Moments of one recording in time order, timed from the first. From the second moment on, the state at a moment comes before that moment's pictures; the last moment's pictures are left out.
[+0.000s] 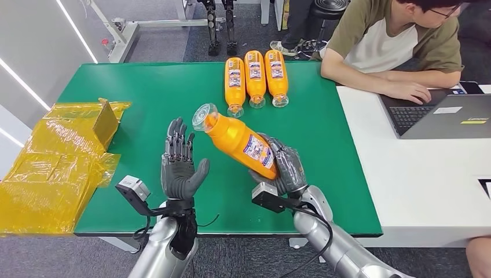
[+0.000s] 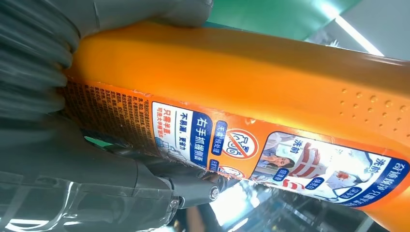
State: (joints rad) left arm -0.26 -0.31 -0.36 -0.88 0.08 0.01 -0.70; right arm -0.54 -0.07 0.73 -0.83 0.42 -0.54 -0.59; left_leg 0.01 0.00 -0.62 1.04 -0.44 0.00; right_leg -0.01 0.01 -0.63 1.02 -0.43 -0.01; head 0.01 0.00
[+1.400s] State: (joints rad) left arm -0.28 -0.31 -0.37 -0.83 0.02 0.00 -0.70; right arm -0.44 -0.06 0.80 -0.89 0.65 -0.48 -0.47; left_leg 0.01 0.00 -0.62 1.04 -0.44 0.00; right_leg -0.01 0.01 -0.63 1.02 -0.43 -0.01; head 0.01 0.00
